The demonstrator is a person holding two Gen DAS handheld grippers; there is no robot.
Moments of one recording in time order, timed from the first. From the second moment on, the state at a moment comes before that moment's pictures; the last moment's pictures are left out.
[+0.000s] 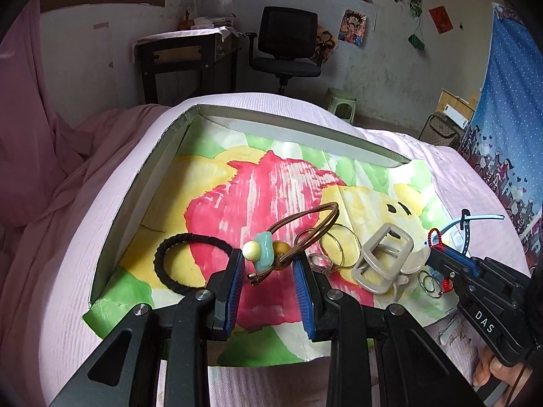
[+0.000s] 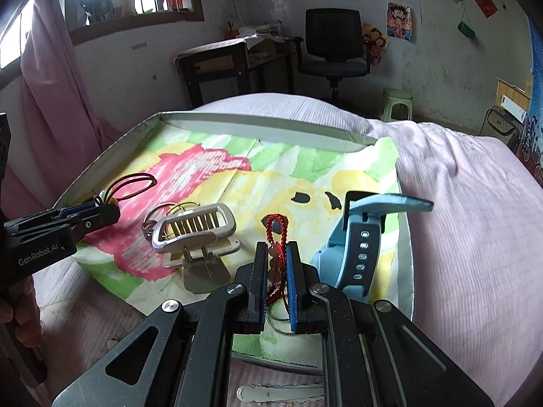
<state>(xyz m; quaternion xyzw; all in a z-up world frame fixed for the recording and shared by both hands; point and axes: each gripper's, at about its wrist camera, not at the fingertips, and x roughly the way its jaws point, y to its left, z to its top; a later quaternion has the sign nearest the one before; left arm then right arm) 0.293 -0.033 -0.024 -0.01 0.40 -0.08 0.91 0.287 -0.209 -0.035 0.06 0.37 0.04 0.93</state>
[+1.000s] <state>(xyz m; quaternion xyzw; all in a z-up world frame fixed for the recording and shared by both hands) 0.244 -0.011 0.019 -0.06 0.33 -0.08 0.94 0.234 -0.216 0.004 0.05 0.27 0.03 0.96</state>
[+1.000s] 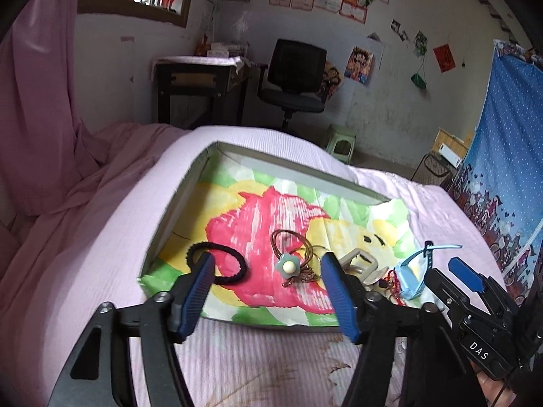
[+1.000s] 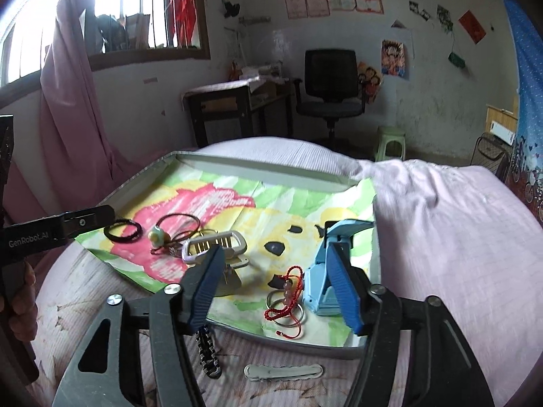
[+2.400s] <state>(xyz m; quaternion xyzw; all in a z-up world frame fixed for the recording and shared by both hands) 0.099 -0.019 0.016 -0.03 0.21 -0.07 0.97 0.097 -0.254 0.035 0.05 0.17 0.00 0.98</state>
